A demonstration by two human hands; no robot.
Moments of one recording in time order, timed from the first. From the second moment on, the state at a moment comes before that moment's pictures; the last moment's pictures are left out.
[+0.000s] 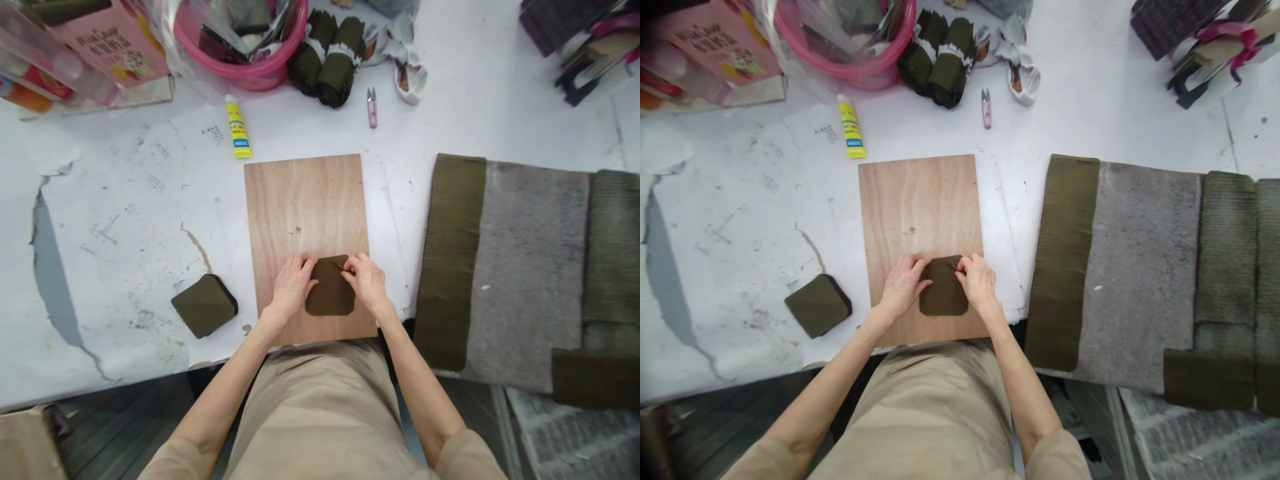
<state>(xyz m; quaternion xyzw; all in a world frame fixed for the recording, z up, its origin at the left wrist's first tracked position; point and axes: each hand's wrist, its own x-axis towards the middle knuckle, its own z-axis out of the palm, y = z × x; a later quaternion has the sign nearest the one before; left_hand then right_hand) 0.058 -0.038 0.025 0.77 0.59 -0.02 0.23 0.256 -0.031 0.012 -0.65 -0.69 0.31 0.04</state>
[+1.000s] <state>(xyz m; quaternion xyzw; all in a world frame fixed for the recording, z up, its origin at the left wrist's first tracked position) 0.053 -0.067 0.007 0.40 0.67 0.10 0.62 0.243 -0.045 0.004 -0.74 -0.56 0.37 0.08</state>
